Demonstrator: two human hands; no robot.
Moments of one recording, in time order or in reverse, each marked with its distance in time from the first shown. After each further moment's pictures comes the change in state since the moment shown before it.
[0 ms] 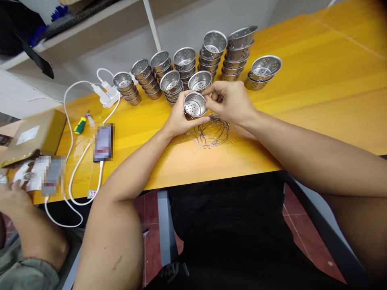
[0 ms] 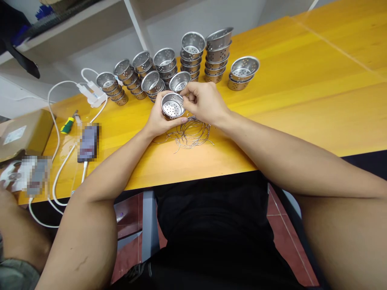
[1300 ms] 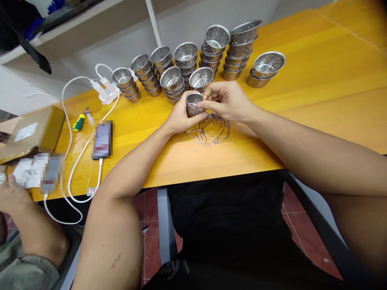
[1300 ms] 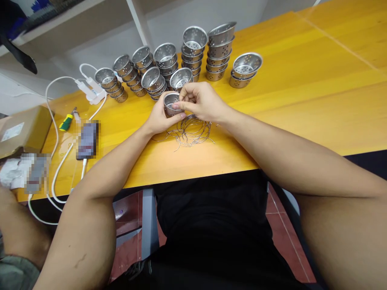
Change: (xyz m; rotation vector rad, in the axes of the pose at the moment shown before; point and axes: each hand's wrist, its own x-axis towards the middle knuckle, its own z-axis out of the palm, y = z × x) left_hand 0.000 -0.003 0.000 -0.122 -0.080 -0.012; right_hand 0.005 -0.007 0.007 0.335 -0.175 0.024
